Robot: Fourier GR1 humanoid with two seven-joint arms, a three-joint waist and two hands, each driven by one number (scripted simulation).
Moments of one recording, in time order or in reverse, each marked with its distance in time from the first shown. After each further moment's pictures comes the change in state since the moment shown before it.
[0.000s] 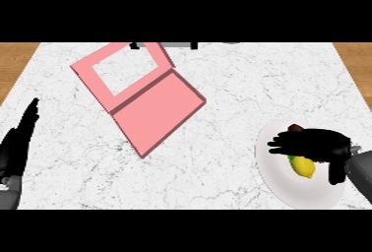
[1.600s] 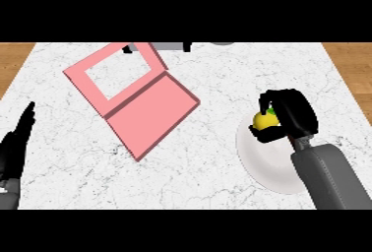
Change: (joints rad) left arm 0.014 -0.047 0.074 0.019 -0.064 -0.035 -0.010; right arm 0.026 0.426 -0.382 -0.292 0.069 -0.328 0.868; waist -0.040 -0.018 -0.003
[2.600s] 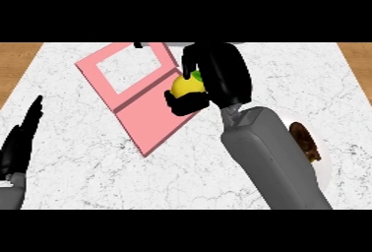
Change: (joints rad) left arm -0.032 -0.028 0.004 -0.031 -0.034 -0.044 0.012; right arm -0.410 0.252 0.145 -0.134 -0.172 0.084 0.484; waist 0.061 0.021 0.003
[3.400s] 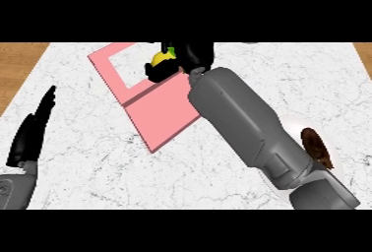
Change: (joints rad) left arm -0.081 -0.029 -0.019 0.032 -0.030 -0.026 0.001; right arm -0.420 0.008 0.090 0.736 -0.369 -0.354 -0.039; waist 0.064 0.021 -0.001
